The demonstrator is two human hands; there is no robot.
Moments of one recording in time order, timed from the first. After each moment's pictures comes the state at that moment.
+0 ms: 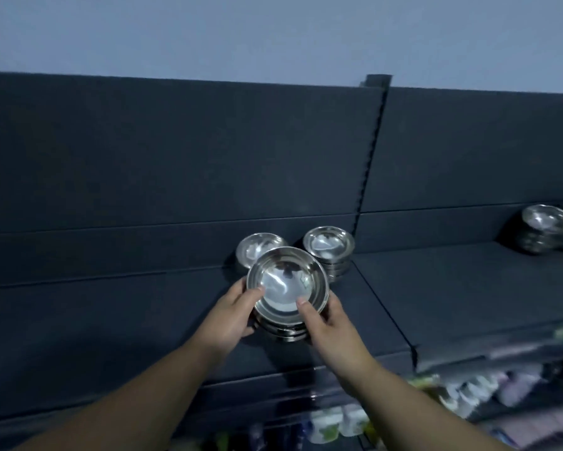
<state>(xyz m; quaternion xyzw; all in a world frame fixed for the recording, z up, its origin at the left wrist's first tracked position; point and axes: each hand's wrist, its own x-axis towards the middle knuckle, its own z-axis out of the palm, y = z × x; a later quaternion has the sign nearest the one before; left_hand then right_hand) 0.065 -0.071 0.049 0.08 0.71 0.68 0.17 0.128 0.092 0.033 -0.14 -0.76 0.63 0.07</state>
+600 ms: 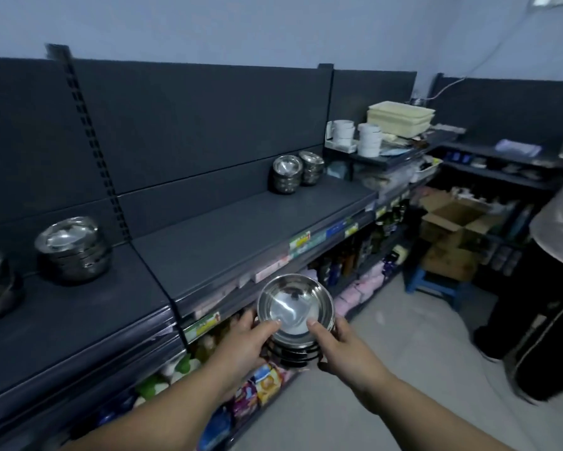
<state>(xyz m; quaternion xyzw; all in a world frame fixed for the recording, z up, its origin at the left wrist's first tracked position) 0.330 0.233 0.007 0.23 0.66 0.58 0.42 0.467 0.347 -0.005 -0.38 -0.65 0.63 0.17</state>
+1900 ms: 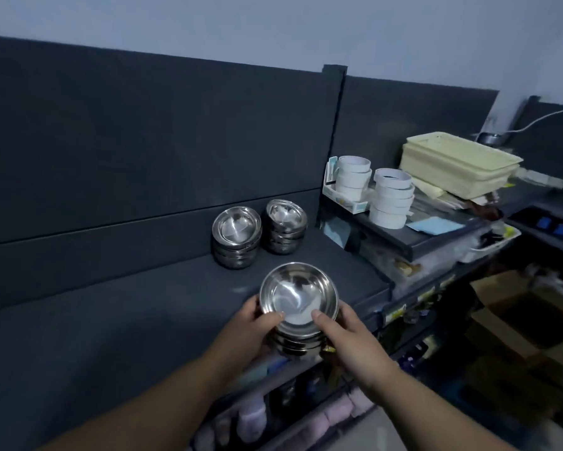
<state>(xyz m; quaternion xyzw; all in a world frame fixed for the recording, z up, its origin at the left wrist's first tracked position) 0.192 0.733 0.015 0.19 0.62 0.66 0.38 0.317 0.873 0.022 -0.31 -0.68 0.65 0.13</state>
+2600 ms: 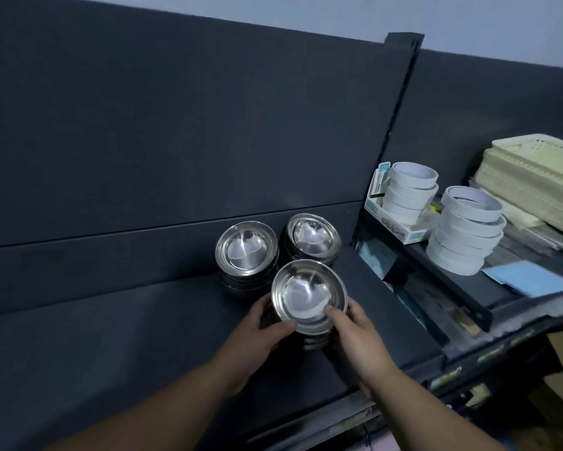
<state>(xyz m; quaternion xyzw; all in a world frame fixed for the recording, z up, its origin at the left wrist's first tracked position) 0.091 0.821 -0.021 0.14 0.65 0.68 0.32 0.178 0.978 -0.003 -0.32 -0.68 0.64 0.12</state>
